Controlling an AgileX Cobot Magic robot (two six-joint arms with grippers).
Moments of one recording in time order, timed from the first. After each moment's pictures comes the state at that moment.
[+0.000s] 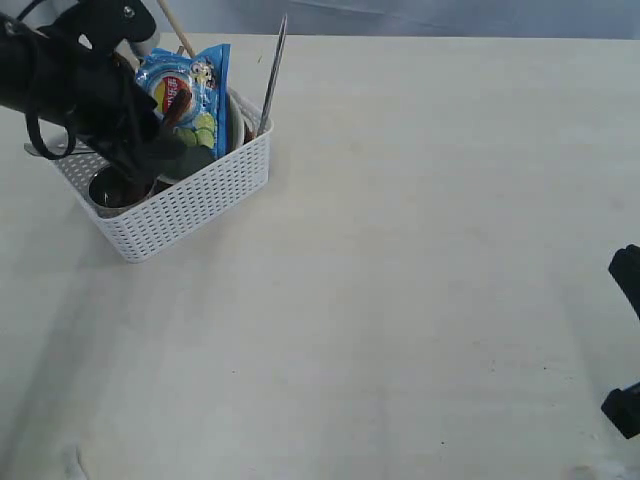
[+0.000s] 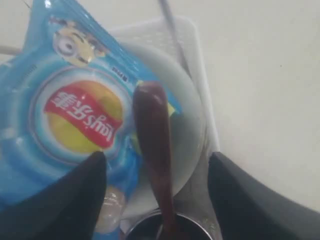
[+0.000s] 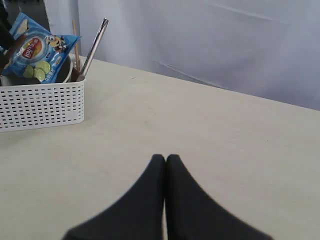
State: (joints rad) left arm -0.29 1.54 -0.90 -0.62 0.44 1.21; right arm 0.41 0.01 0.00 -0.05 0.26 -0.01
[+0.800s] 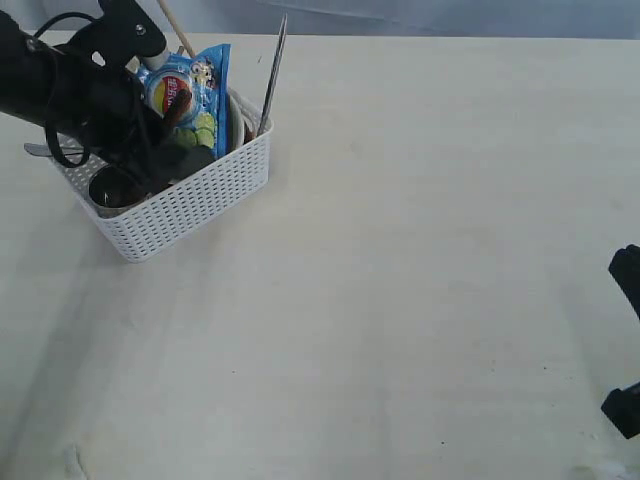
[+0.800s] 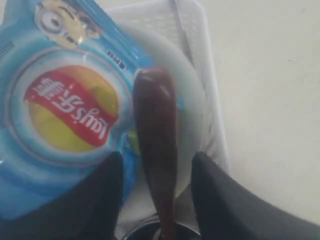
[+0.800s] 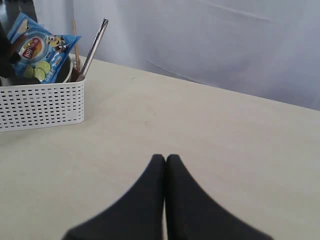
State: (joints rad) left arm -0.29 1.59 -0.90 -0.65 0.42 1.21; right arm 0.41 0.01 0.00 -0.05 0.26 -0.01
